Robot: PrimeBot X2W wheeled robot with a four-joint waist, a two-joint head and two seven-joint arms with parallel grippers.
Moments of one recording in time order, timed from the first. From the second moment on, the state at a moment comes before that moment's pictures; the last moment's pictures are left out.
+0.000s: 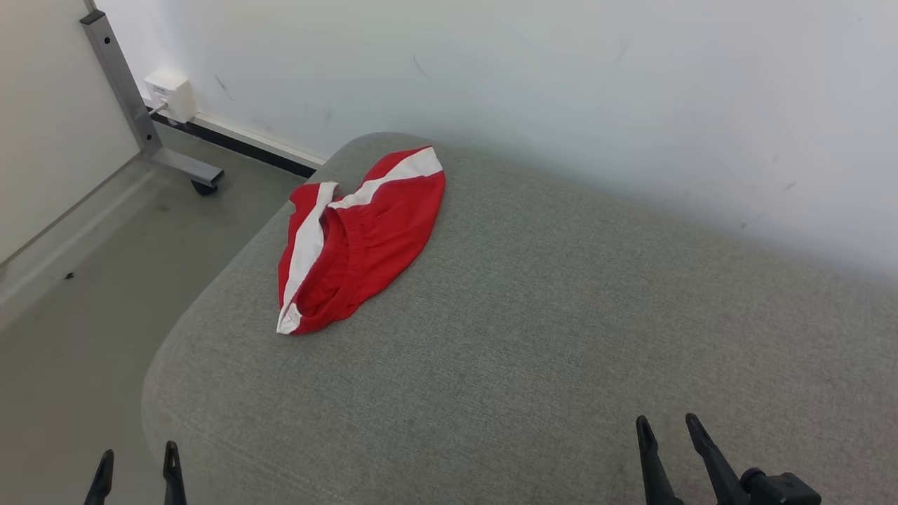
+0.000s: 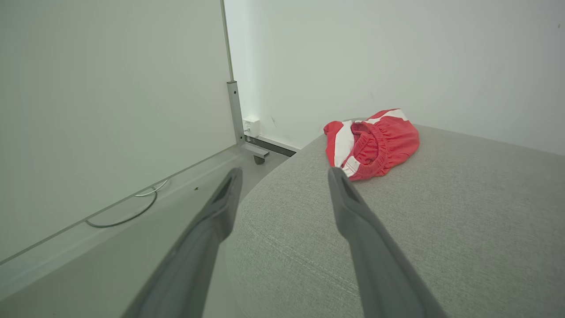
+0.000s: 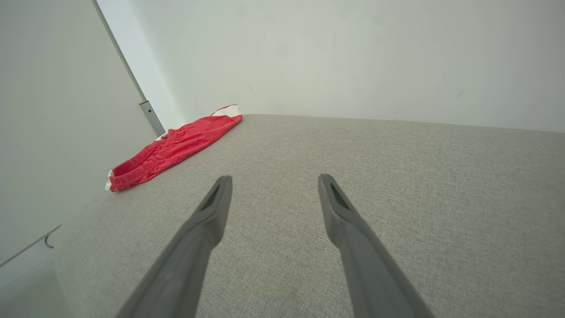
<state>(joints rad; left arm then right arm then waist) 0.14 0.15 0.11 0.07 -0.17 -0.05 -0.24 0.07 -0.05 0.10 0.20 0.26 0.13 -0.23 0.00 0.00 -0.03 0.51</state>
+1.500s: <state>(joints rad) -0.90 0.48 0.18 0.62 -0.34 -0.08 0.08 -0.13 -0.18 -0.17 -0.02 0.22 0.13 -0.18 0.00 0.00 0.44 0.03</state>
